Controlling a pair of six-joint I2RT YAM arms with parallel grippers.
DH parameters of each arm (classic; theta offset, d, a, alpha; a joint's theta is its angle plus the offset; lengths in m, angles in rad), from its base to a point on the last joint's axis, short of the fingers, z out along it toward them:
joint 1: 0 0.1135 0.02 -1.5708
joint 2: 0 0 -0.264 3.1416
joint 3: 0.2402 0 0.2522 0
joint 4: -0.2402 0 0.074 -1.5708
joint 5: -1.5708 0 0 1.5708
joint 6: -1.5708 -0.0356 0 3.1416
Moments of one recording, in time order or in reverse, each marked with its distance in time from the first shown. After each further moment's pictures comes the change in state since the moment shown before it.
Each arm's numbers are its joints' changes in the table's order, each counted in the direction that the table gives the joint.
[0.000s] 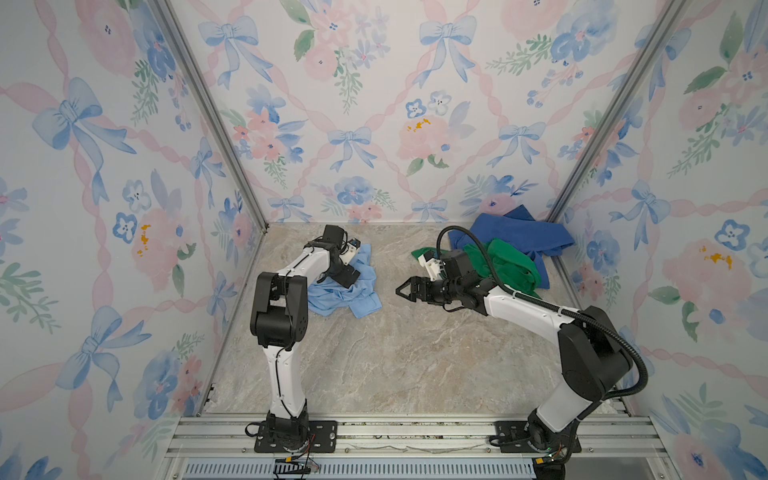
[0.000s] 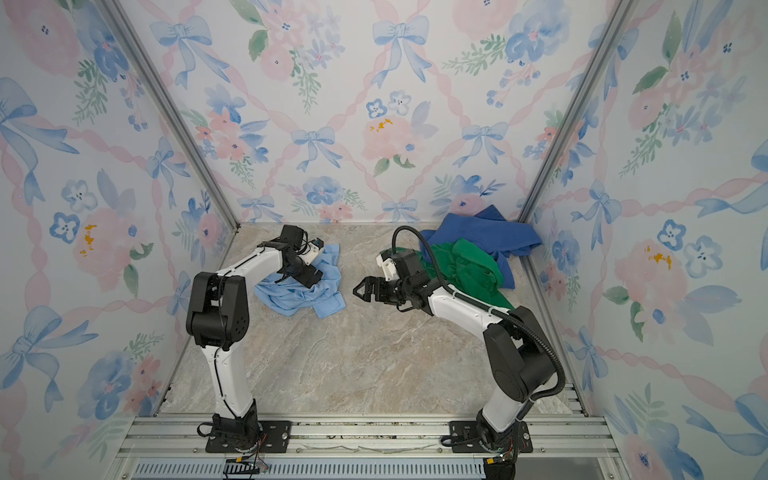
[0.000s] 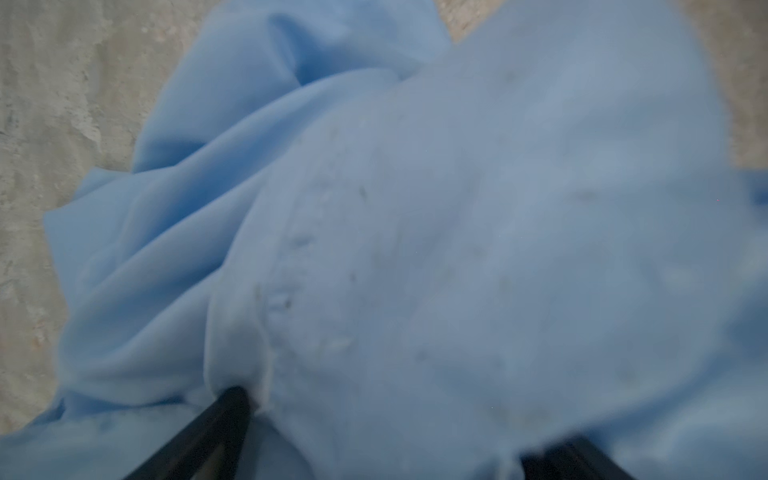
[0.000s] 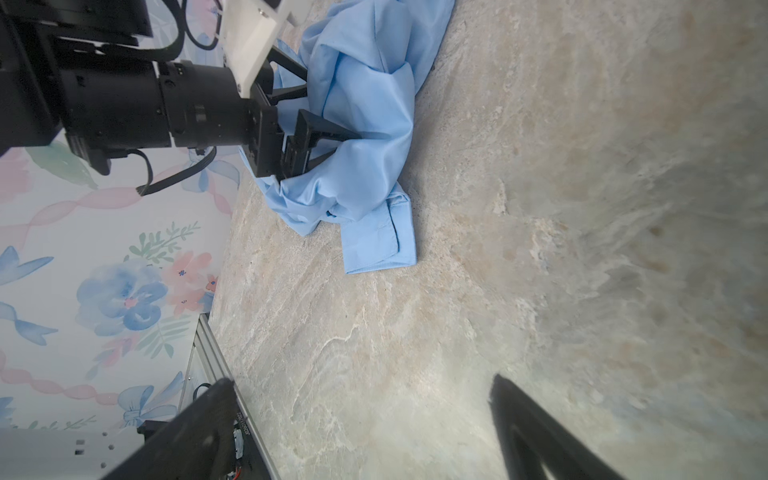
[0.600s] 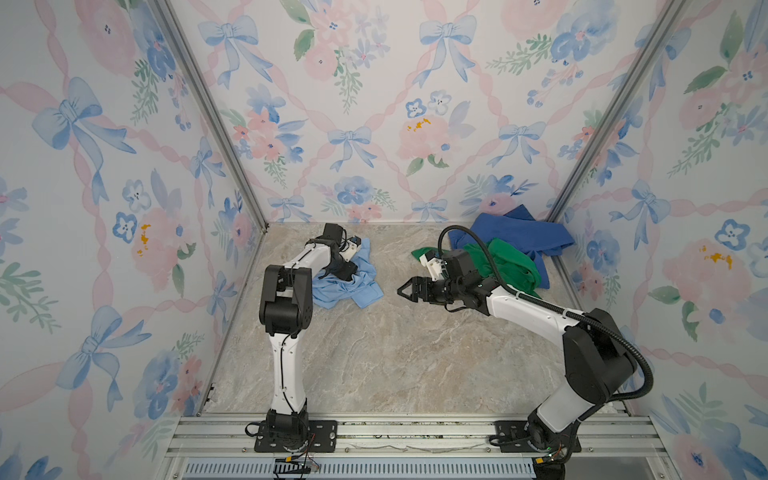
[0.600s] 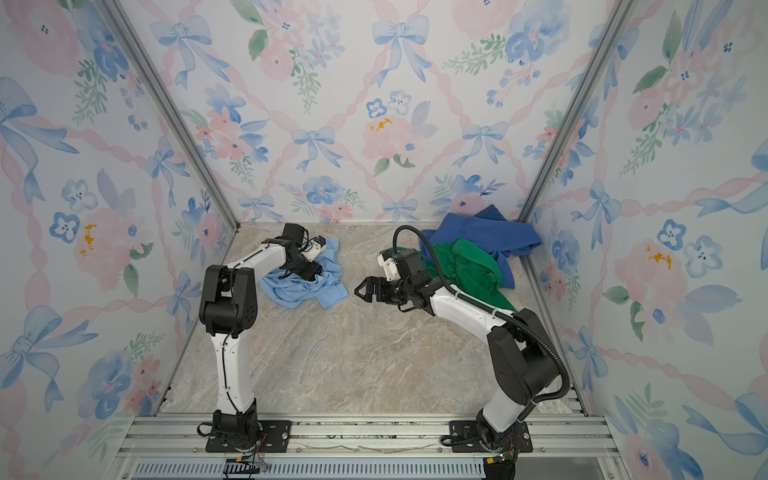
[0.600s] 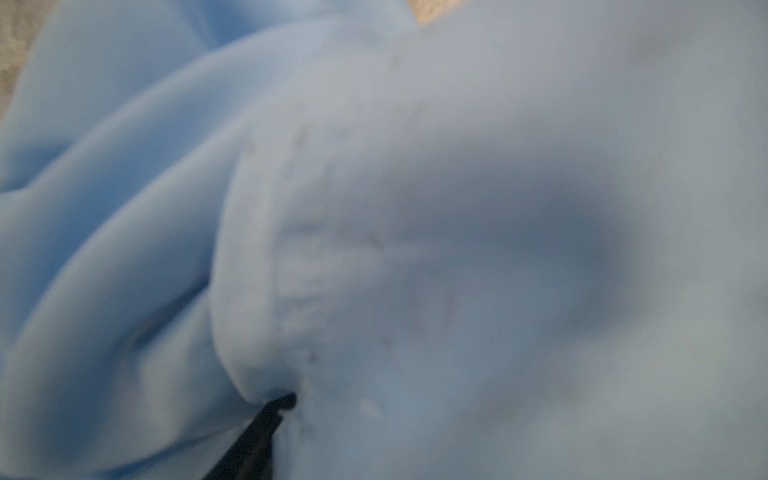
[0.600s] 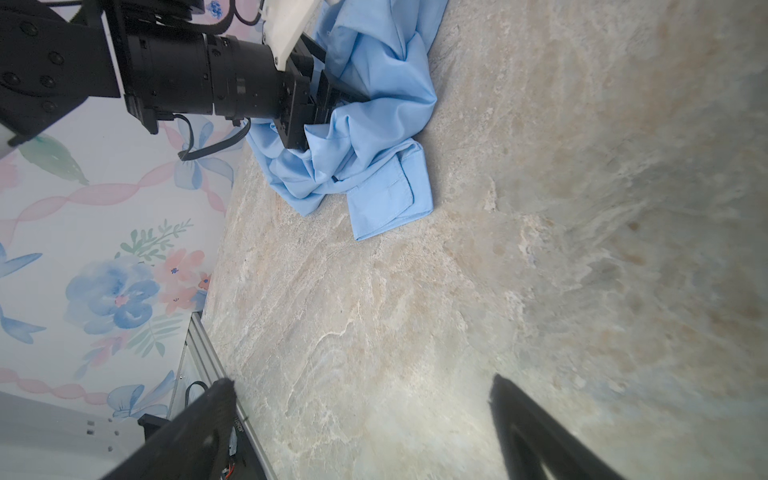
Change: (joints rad) left arm 0.034 0.121 0.111 0.006 -0.129 0.005; right arm -0.002 -0.024 0.000 -0.034 -0.018 0.014
